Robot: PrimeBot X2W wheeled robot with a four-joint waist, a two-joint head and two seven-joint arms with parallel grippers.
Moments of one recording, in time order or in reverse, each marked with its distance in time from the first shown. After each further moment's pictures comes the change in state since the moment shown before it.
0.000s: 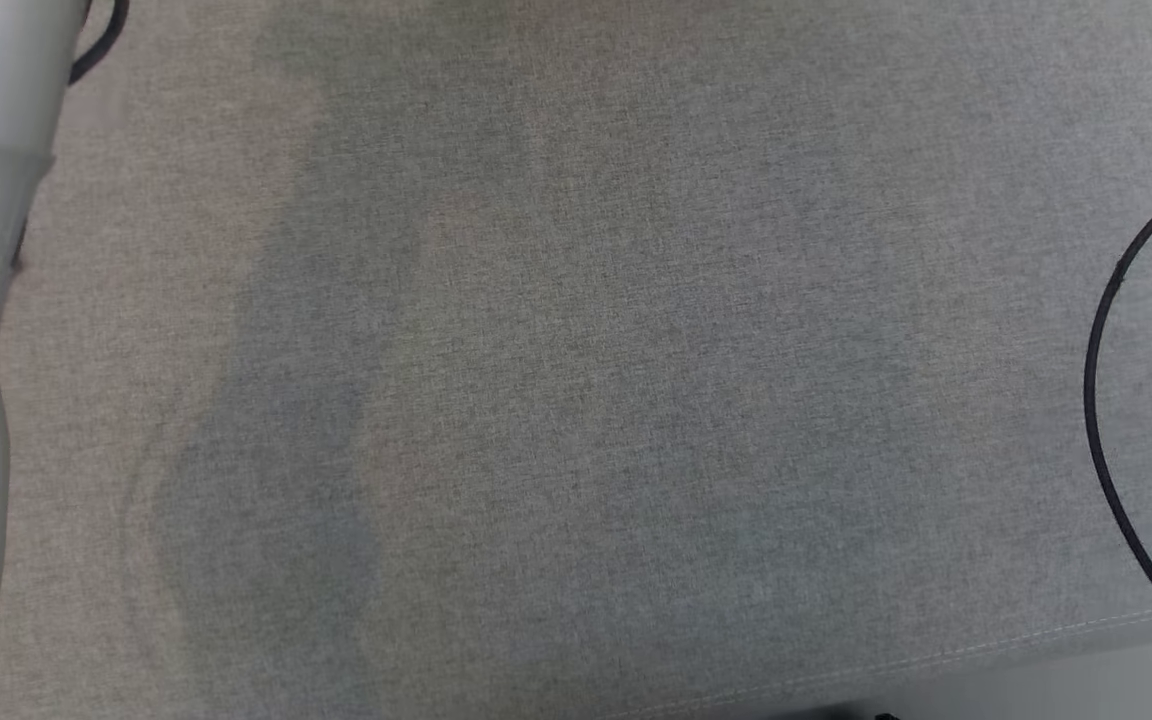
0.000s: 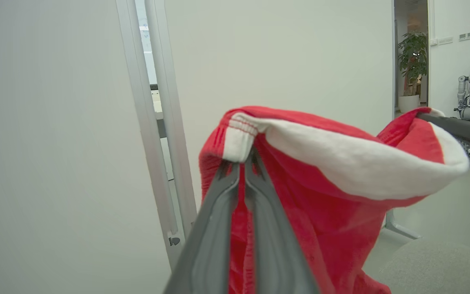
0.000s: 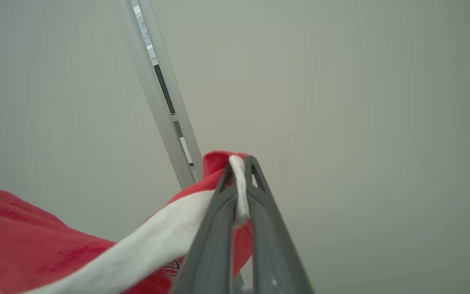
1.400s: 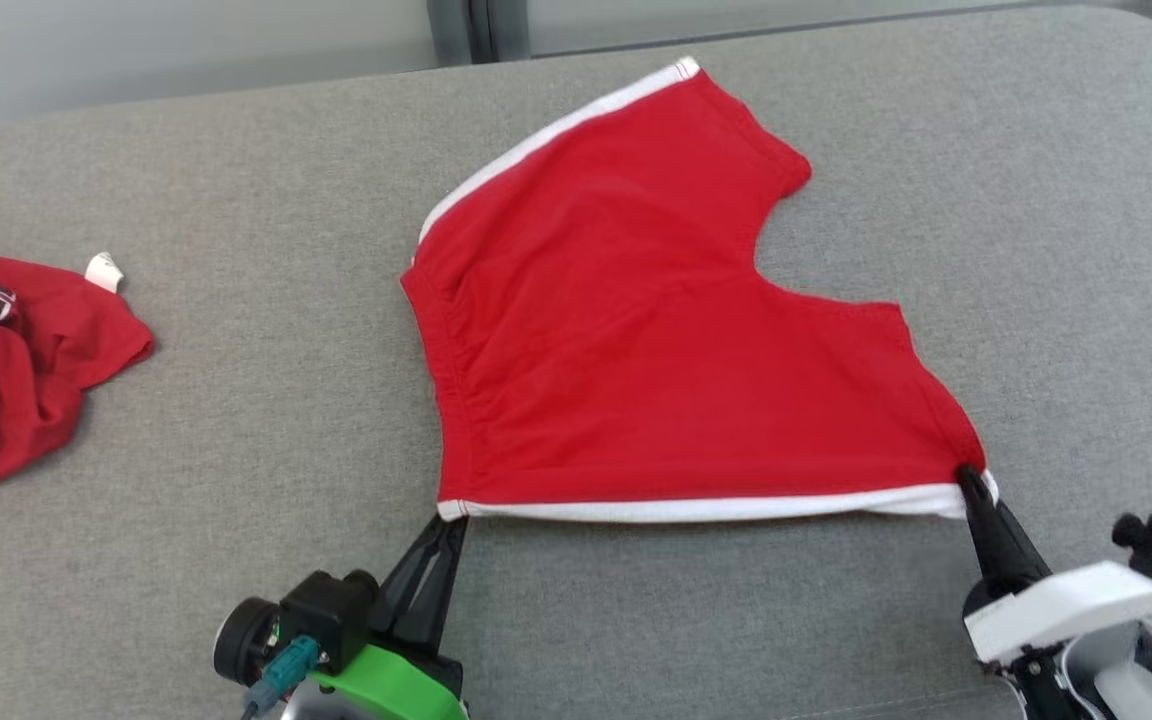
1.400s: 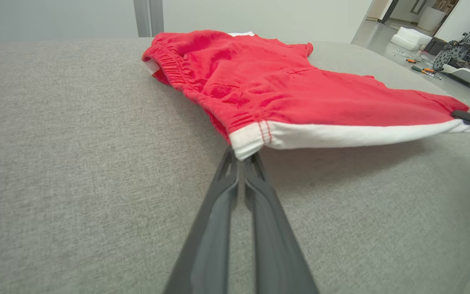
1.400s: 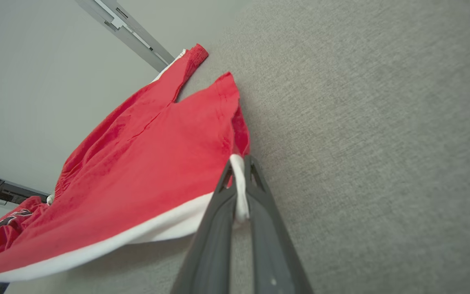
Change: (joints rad) left arm 1.452 -0.033 0.129 -0.442 0.216 0.070 -0.049; right arm 1.456 -0.085 -0.068 -0.496 0.227 0.000 -0.074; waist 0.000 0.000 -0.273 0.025
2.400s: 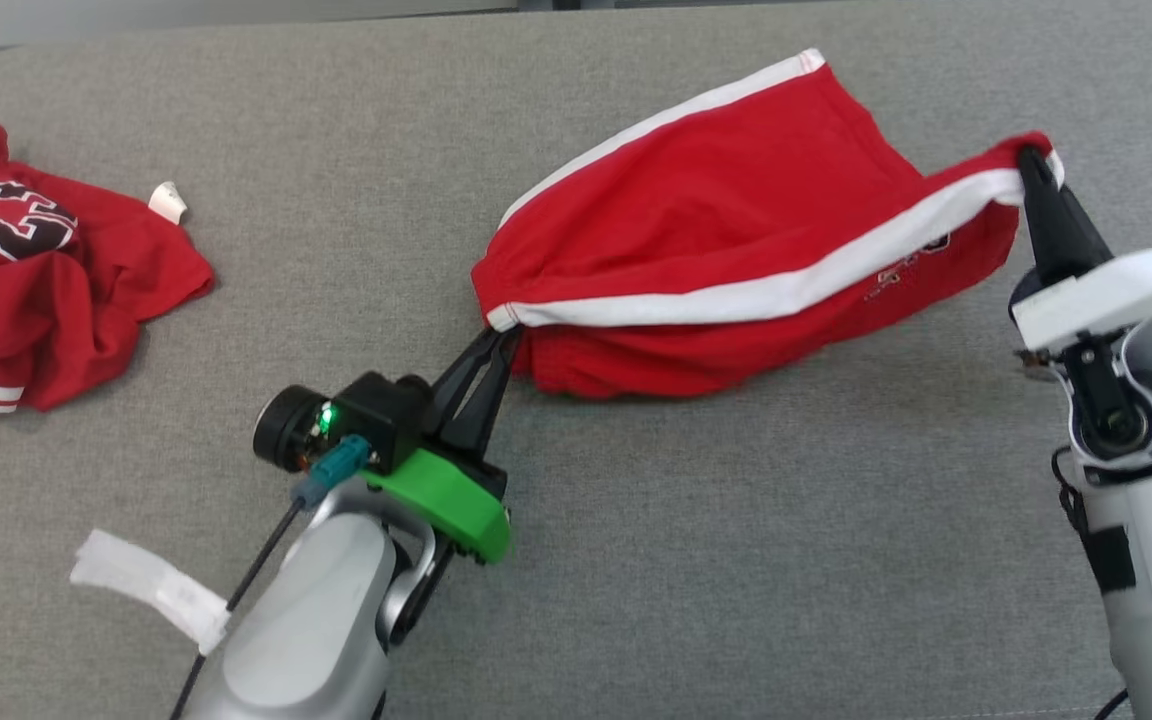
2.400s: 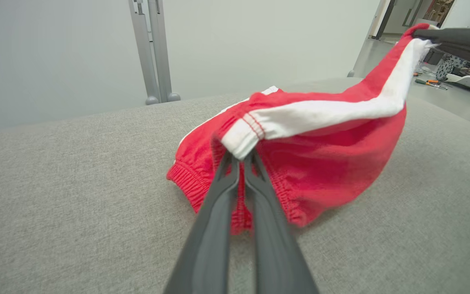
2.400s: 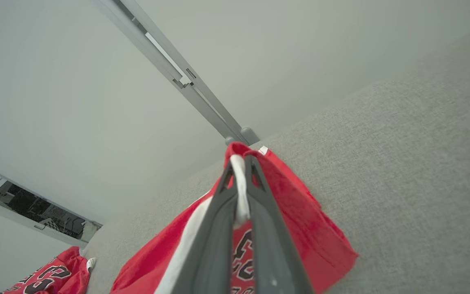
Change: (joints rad) left arm -0.337 -0.084 -0.045 0.154 0.044 -0.064 0.002; right arm -0.373 0.143 -0.339 -0.072 -0.230 0.000 0.342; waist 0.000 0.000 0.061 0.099
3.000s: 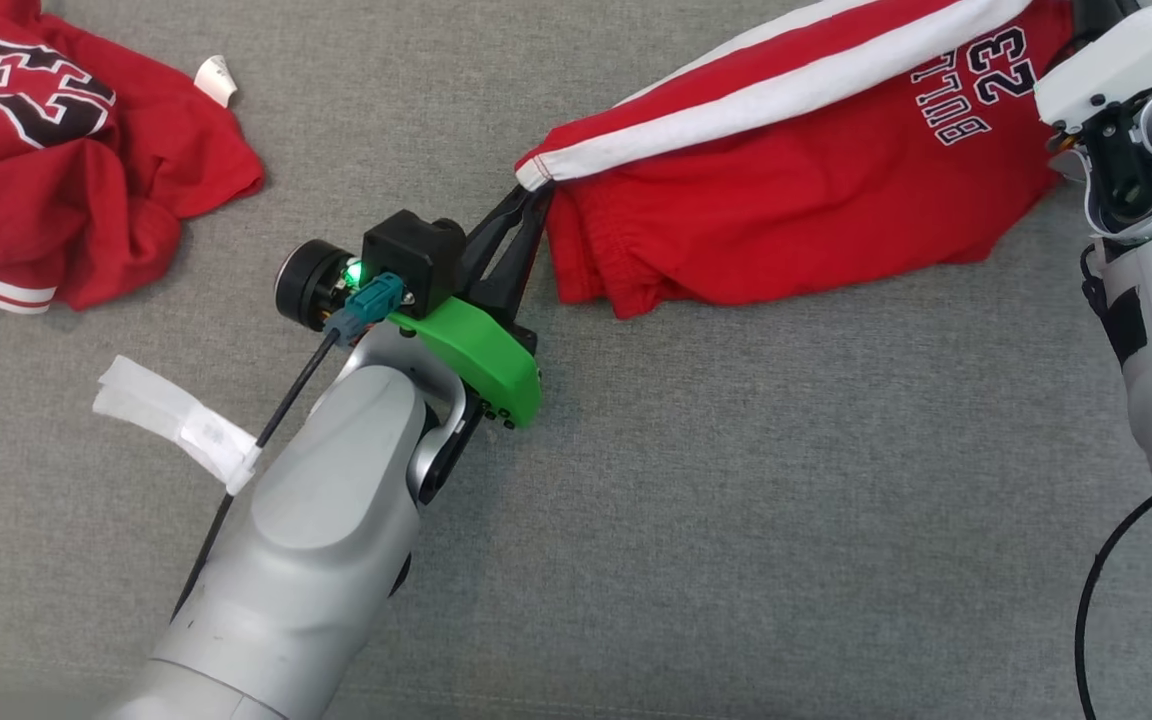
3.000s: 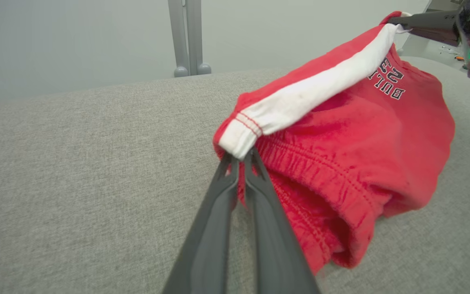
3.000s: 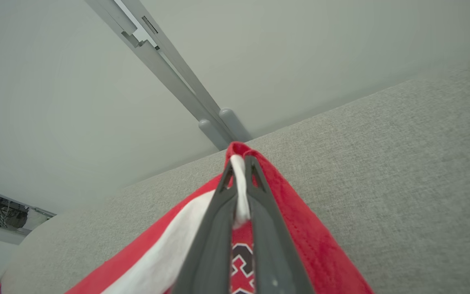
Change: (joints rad) left arm -0.325 -0.070 -0.077 0.259 -0.087 -0.004 -0.001; right arm -0.552 -0.038 0.056 0.605 -0.148 0.000 -0.092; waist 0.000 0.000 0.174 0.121
